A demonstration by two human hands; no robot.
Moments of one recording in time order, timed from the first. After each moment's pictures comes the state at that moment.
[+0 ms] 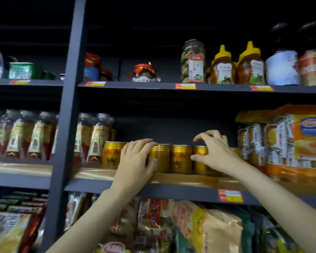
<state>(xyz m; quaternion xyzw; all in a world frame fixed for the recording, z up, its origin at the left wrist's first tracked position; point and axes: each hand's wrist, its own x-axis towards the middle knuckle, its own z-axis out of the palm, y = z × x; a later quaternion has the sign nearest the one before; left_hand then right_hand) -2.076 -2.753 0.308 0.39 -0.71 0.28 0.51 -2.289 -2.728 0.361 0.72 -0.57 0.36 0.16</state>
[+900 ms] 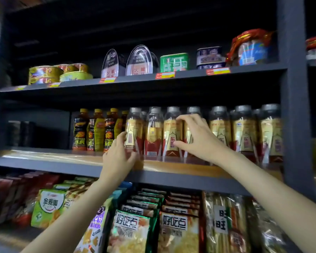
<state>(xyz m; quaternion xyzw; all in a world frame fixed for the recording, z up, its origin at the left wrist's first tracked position) -1.544 -2.768 0.295 0.56 -0.60 0.14 0.56 -1.765 -2.775 0.359 0.84 -0.33 0.41 0.13</state>
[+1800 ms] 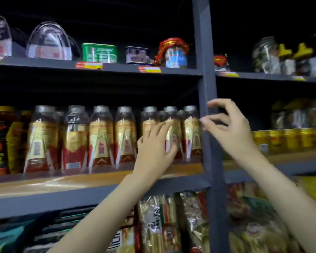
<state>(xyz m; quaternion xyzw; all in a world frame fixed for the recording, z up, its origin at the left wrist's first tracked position) -1.747 -2.798 0.326 0.27 -0.79 0.14 0.52 -1.911 -2.718 0.353 0.64 -0.34 0.66 0.16</state>
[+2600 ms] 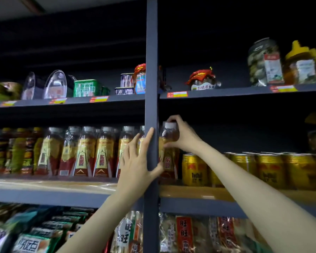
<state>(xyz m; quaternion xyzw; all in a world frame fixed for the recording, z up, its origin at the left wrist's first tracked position) -1.868 -2.764 0.326 0.45 -0.68 0.24 0.54 -2.027 -2.833 0.417 0.80 -0.35 0.48 0.01</state>
